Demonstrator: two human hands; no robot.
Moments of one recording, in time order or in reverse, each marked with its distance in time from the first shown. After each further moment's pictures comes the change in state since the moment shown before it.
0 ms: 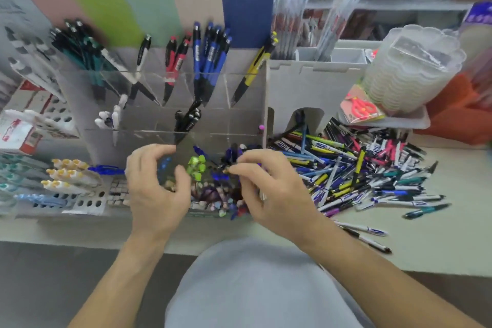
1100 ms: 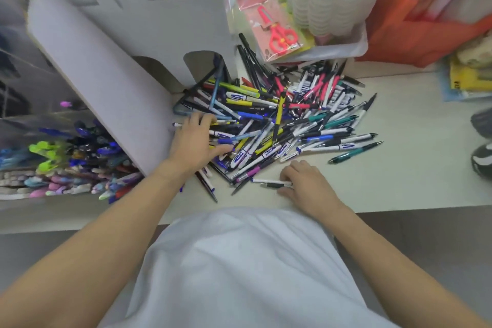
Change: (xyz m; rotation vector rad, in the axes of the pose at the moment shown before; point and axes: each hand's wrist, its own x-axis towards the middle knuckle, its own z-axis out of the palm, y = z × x) left_hand -0.044 0.065 0.252 0.422 -0.970 0.002; right_hand -0.220 0.205 -0.108 -0.190 -0.786 0.693
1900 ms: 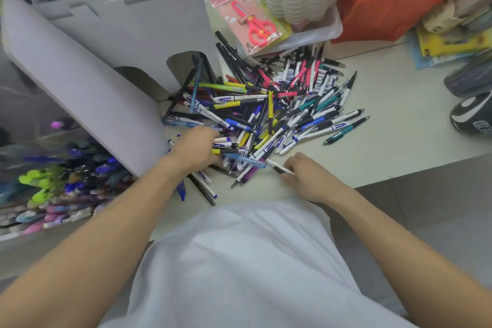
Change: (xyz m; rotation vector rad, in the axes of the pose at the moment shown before) left_hand 0.014 0.003 -0.010 0.114 -0.333 0.207; right_hand -0.010 -0.025 -0.010 0.218 -0.135 0.260
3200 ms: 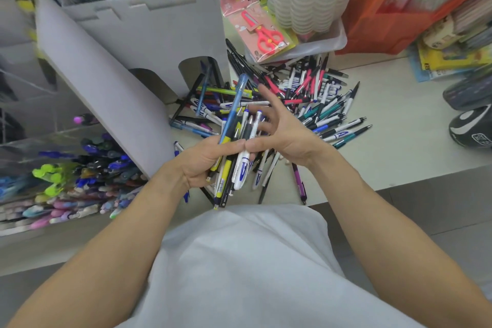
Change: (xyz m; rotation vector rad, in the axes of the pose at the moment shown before) left_hand -0.051 0.032 -0.027 -1.603 -0.405 0.032; right_hand 0.030 -0.083 -0.071 1.145 -0.093 -0.190
